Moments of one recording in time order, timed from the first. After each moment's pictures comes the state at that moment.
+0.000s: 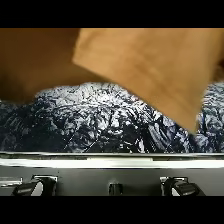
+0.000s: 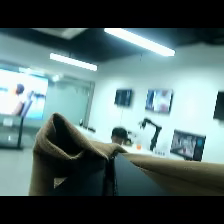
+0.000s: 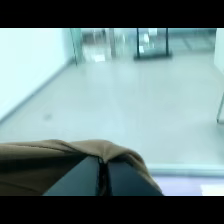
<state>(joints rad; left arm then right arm) 0.18 -0.60 1.68 0.69 -0.66 -1.33 0.14 -0.80 2.05 -1.57 1.08 1.68</state>
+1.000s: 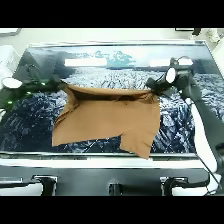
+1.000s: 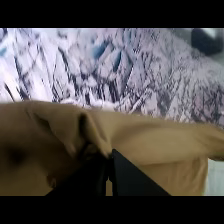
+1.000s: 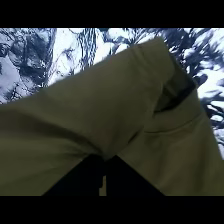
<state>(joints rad) 0.07 -1.51 1.29 0.63 -0.88 -1.31 0.15 -1.62 1.55 -1.53 1.08 2.16</state>
